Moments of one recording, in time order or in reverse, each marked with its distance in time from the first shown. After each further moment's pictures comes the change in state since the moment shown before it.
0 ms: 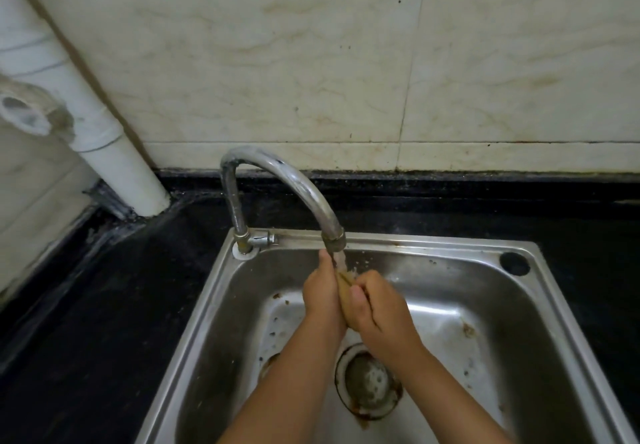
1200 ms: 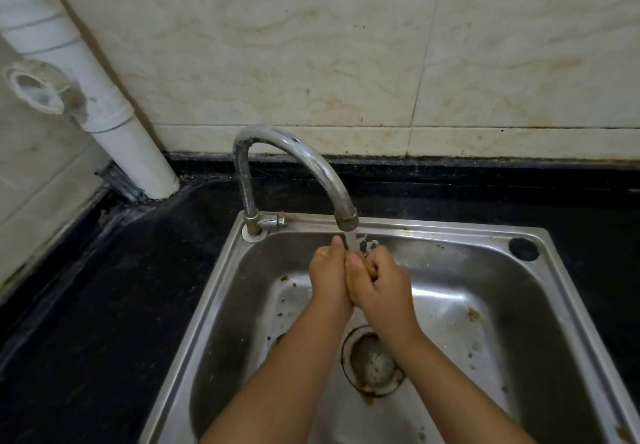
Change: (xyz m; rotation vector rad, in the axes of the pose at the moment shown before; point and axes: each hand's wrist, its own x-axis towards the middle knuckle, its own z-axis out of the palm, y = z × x) left_hand 0.000 0.013 -0.008 0.083 -0.044 0.126; right_hand 0.020 -0.018 0.014 0.140 0.187 0.223
